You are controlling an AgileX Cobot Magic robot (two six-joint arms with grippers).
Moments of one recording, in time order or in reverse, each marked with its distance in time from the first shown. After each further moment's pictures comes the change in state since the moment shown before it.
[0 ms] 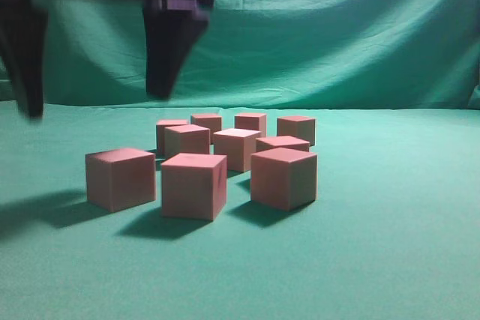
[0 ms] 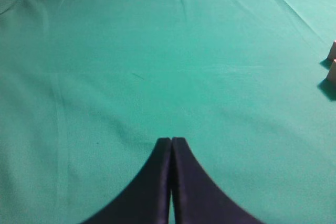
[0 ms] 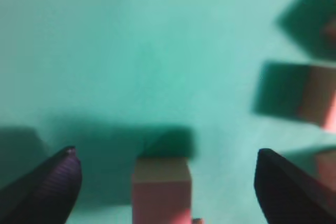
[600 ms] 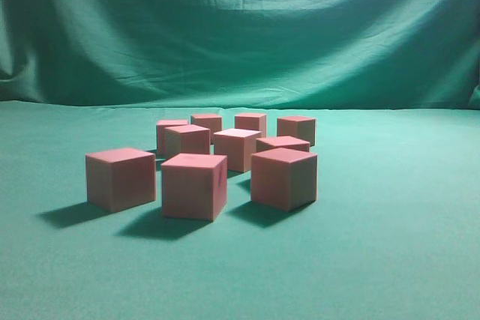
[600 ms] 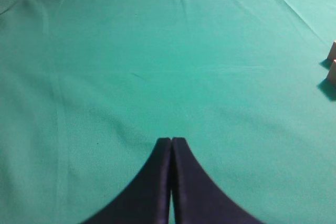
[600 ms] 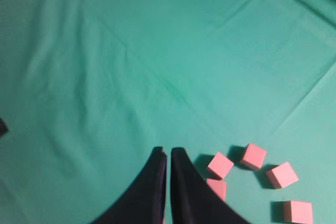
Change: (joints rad) left arm 0.000 0.000 0.000 0.000 0.000 0.000; right arm 0.002 -0.377 -0.325 -0.048 0.146 -0.002
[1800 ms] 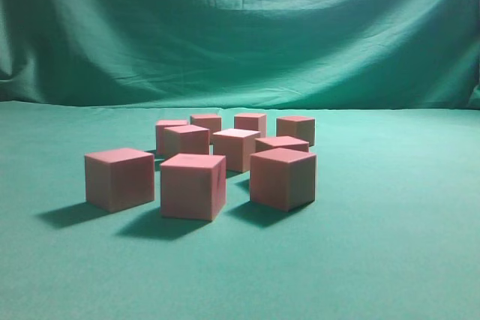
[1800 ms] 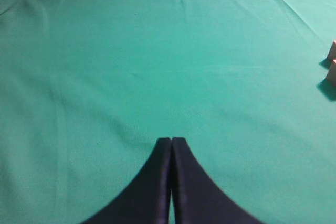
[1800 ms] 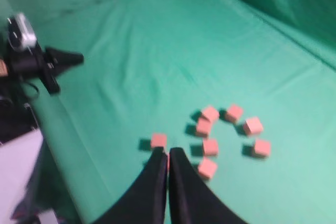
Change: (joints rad) left arm 0.000 0.000 0.000 0.000 0.000 0.000; right arm -0.019 -0.796 0.468 0.136 0.144 -0.212
